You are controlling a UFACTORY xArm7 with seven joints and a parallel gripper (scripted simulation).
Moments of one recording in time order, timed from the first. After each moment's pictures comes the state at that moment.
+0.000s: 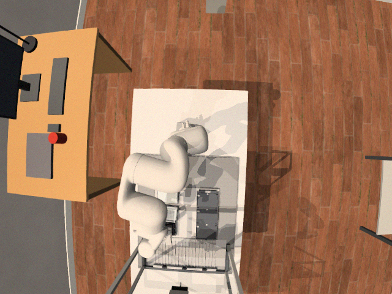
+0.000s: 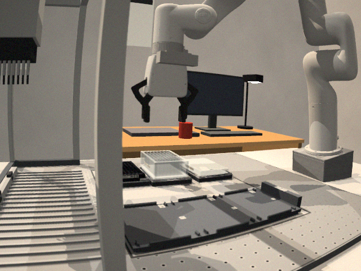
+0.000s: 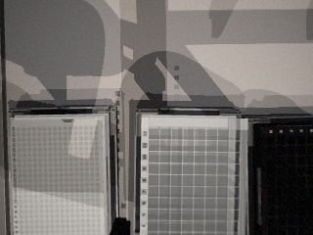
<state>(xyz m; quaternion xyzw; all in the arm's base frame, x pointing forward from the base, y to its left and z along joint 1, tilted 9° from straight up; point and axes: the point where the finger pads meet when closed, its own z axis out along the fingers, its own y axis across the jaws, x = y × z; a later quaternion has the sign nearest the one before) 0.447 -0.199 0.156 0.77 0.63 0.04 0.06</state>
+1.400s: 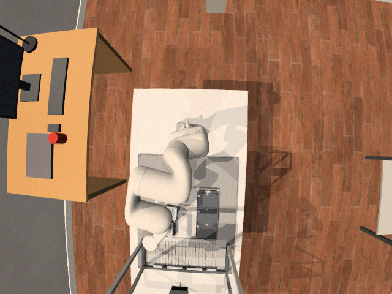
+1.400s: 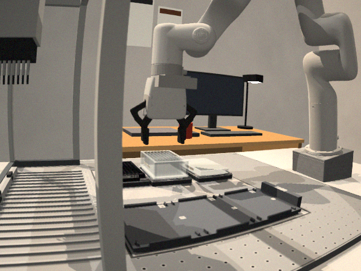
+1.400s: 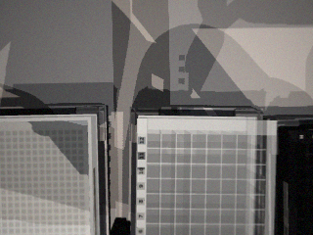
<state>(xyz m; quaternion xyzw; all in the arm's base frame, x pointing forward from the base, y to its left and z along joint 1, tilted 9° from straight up) 0.455 -0.202 0.104 0.77 0.63 0.04 0.06</state>
